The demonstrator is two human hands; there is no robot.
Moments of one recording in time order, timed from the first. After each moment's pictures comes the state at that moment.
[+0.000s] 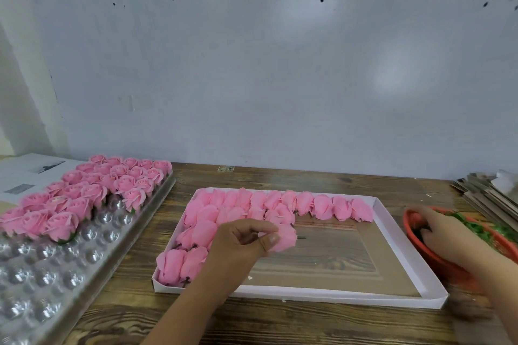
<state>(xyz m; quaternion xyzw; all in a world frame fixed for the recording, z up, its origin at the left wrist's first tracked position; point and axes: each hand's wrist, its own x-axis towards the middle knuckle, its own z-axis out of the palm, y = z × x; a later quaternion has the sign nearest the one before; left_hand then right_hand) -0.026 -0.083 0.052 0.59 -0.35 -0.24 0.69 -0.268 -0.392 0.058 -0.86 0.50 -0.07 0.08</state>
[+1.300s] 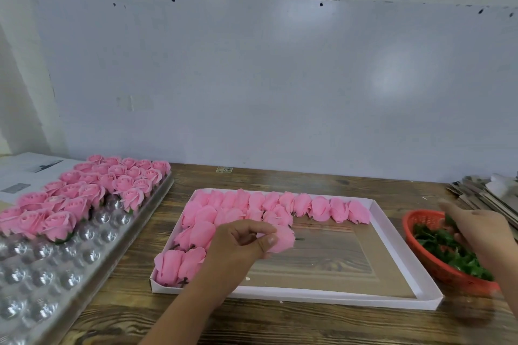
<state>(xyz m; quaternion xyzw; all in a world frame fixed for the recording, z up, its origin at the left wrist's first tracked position) -0.028 -0.081 0.054 0.59 -0.35 -0.25 0.68 -0.290 -0.389 0.080 -0.60 0.60 -0.37 0.39</state>
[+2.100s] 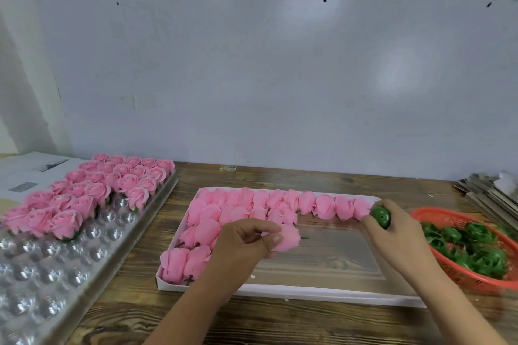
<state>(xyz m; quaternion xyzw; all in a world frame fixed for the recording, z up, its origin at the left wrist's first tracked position) -0.025 -0.082 0.050 0.60 -0.36 -0.25 0.67 -0.208 -0.294 0.057 -0.81 0.37 -0.37 0.25</state>
